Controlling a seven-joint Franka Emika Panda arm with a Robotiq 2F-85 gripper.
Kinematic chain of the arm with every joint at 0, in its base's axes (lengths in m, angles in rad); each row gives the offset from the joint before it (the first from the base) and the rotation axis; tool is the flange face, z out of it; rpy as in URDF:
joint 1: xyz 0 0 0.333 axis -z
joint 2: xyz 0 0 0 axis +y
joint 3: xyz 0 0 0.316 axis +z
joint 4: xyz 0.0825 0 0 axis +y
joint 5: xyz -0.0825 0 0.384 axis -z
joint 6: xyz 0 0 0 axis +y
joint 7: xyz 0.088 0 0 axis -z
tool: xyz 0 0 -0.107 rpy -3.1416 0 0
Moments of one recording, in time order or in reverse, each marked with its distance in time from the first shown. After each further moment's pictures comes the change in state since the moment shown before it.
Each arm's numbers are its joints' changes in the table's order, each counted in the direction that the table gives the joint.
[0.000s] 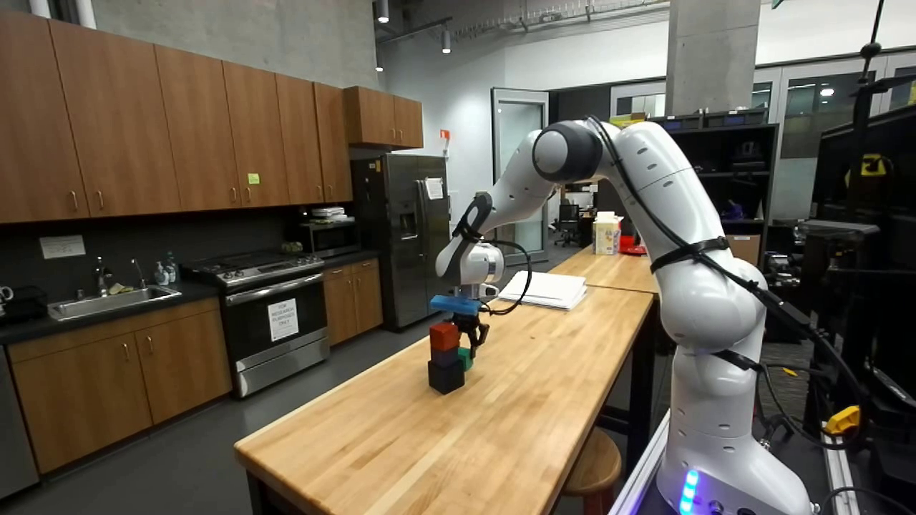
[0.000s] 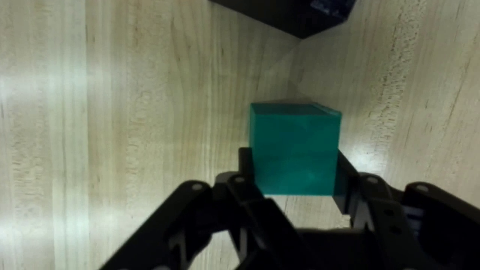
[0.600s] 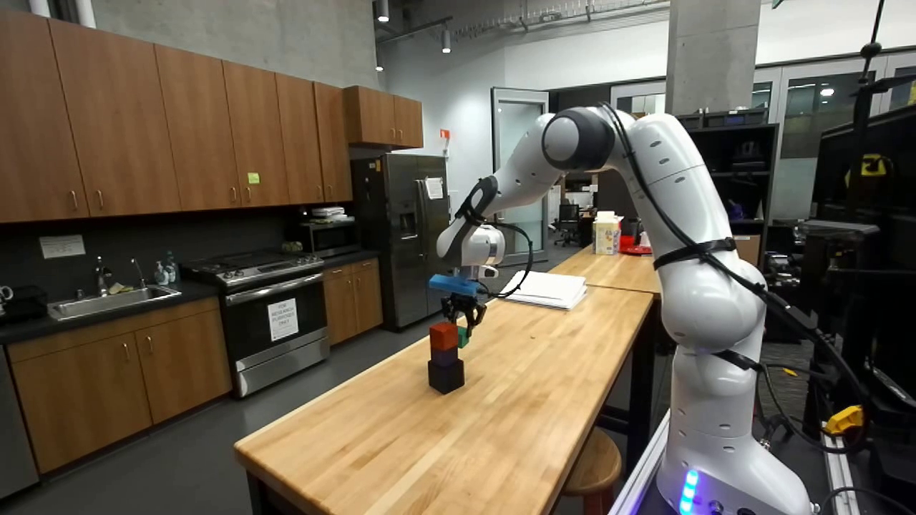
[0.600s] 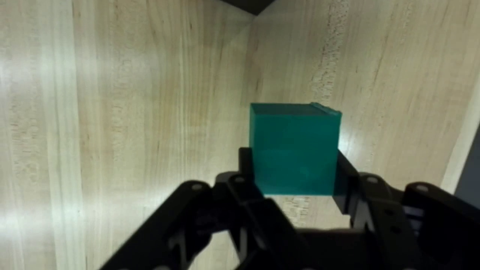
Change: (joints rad) arm -0.012 -0.085 -0.025 -0.004 0.019 -0.002 0.006
